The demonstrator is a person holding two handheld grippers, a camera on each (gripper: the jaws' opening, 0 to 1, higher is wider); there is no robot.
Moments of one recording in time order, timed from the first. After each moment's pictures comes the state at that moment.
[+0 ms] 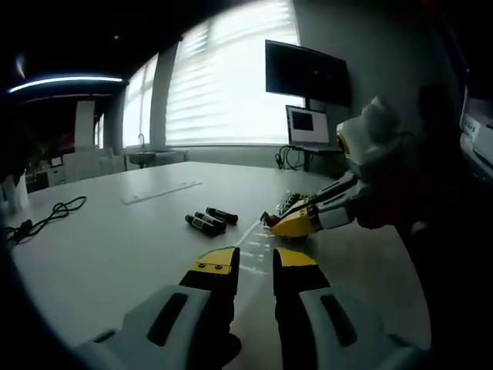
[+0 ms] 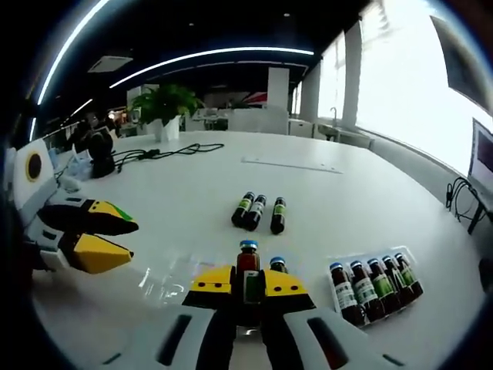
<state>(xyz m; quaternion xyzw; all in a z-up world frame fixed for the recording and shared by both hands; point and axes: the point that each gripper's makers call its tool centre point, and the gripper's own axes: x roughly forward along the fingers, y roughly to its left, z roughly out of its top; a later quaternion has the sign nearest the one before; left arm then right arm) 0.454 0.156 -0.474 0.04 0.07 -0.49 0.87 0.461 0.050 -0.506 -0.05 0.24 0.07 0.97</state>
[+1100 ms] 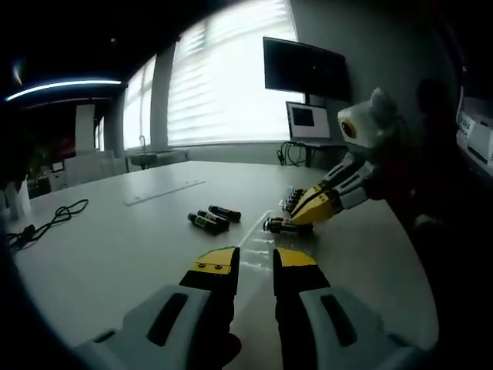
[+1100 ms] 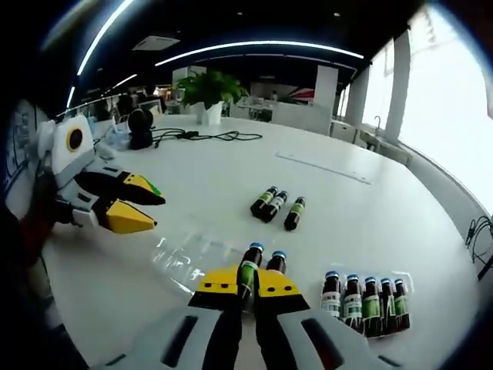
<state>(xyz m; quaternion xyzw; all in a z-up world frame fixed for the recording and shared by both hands) 0.456 0.156 -0.479 0.06 0.07 -0.48 0.87 0.448 0.047 -0.500 -0.11 0.26 0.19 0.94</state>
